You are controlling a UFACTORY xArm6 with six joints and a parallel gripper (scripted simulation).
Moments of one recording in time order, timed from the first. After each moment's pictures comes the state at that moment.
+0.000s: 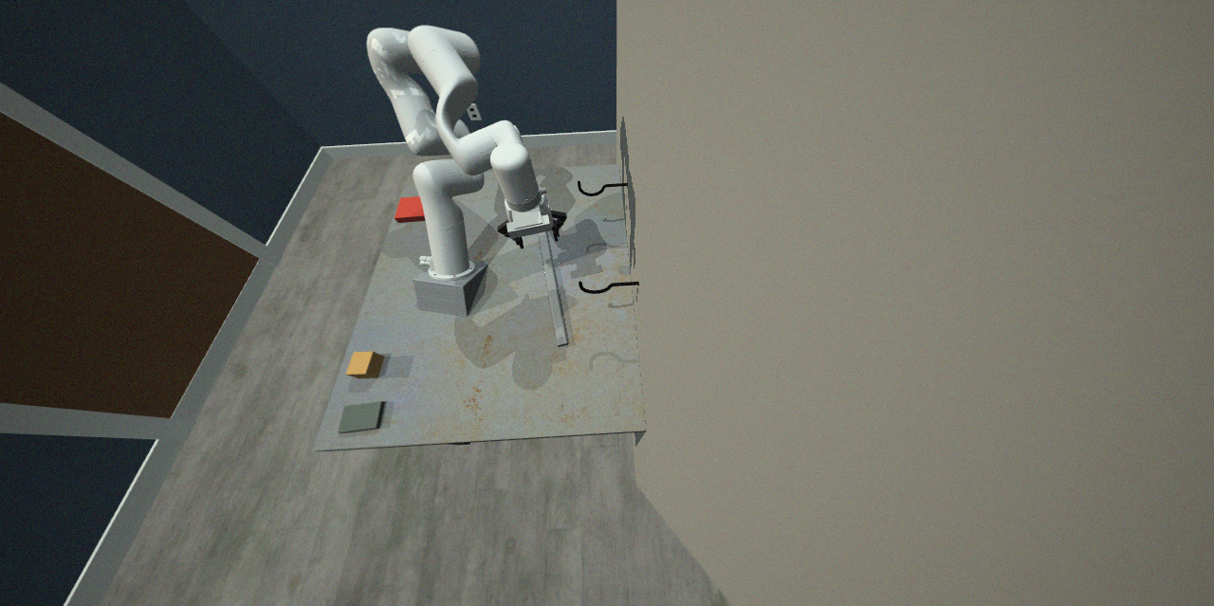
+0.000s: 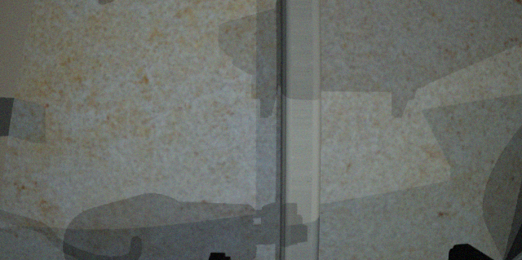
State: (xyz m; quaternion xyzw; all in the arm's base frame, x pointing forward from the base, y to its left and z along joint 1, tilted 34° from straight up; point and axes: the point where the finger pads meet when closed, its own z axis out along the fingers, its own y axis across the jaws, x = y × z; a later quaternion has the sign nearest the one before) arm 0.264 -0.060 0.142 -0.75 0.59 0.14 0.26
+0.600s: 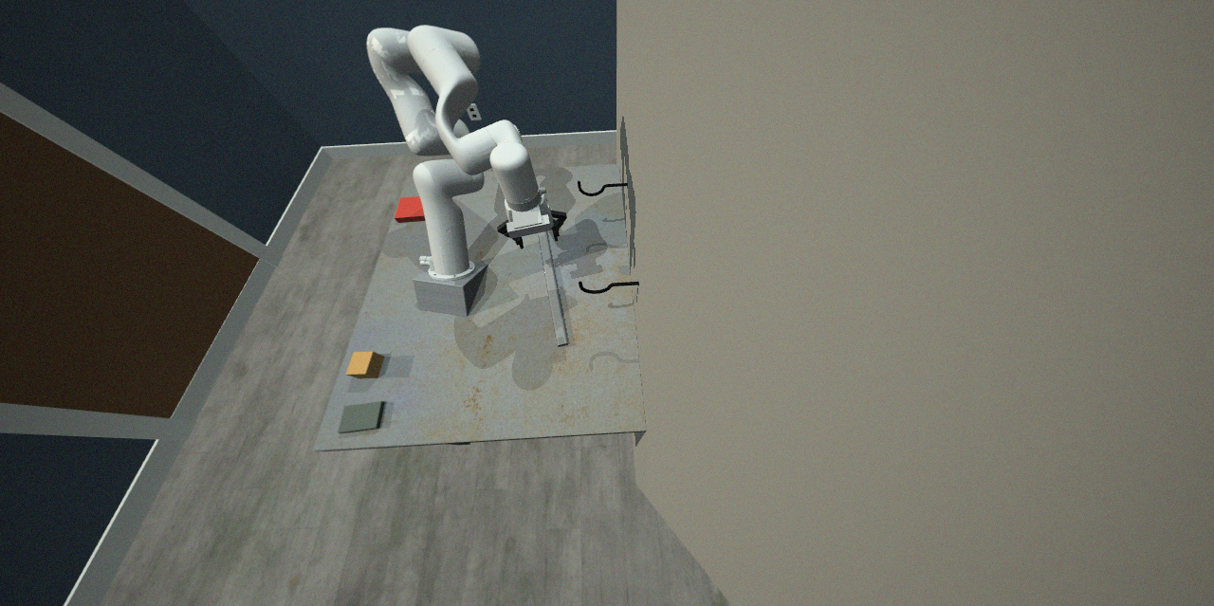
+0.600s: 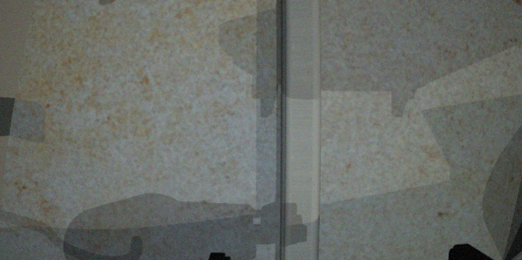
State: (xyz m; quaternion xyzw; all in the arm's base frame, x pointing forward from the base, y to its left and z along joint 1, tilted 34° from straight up) arm 0.264 -0.061 0.143 -0.75 0.59 0.14 0.26
